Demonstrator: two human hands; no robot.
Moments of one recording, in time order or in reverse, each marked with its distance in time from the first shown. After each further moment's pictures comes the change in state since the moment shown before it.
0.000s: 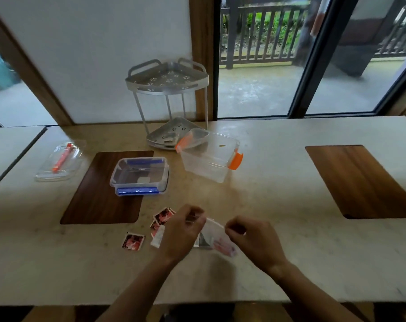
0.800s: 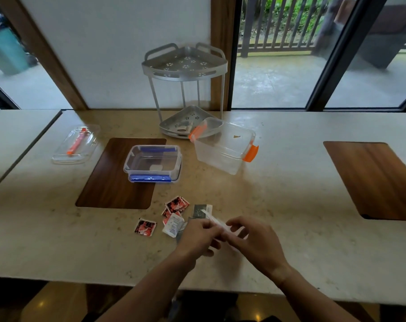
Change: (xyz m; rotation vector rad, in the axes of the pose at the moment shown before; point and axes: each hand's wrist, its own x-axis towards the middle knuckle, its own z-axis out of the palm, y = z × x) left_hand -0.021 0.010 0.003 -0.273 -0.238 -0.612; right_hand -0.010 -0.018 0.024 0.075 -0.111 0.049
